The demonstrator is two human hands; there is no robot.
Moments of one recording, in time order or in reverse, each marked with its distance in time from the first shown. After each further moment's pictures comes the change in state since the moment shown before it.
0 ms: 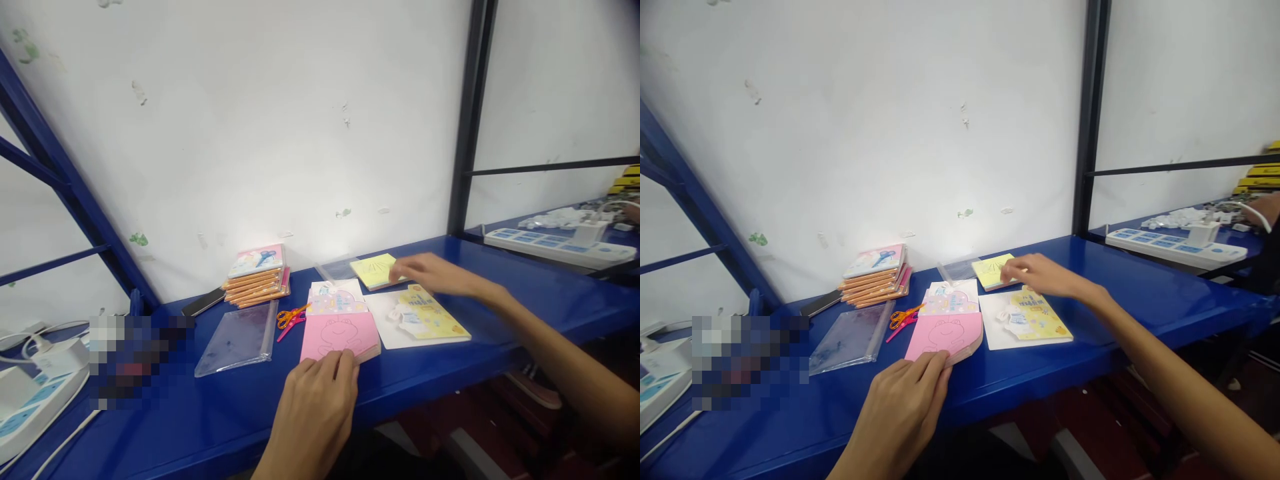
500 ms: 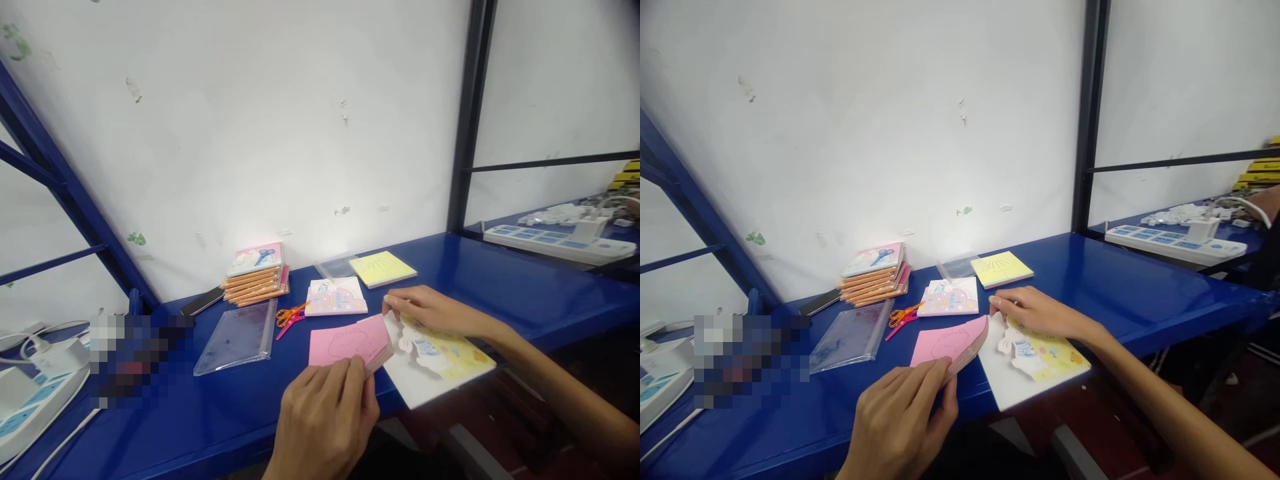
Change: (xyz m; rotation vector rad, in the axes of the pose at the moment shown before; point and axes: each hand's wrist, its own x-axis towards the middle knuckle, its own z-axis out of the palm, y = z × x) left_hand 0.004 0.015 -0.009 -0.107 0.350 0.016; right_hand -0.037 -0.026 0.049 0.169 -0.116 -0.062
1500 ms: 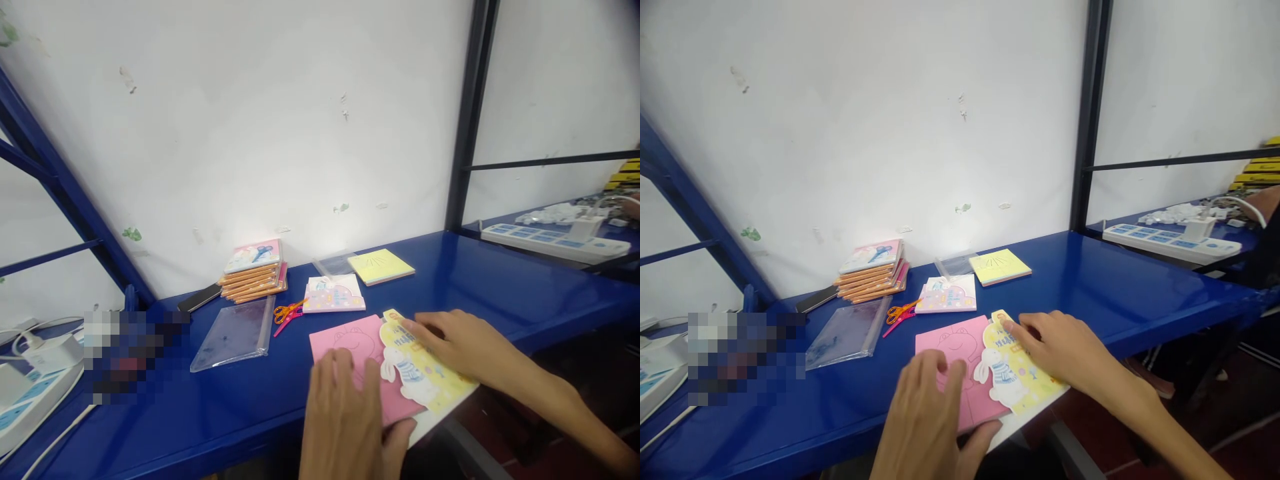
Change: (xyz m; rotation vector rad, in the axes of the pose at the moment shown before) left_hand -0.031 0.033 0.022 0.134 -0.280 -0.211; right_hand -0.050 -0.028 0.029 -0.462 0.171 0.446
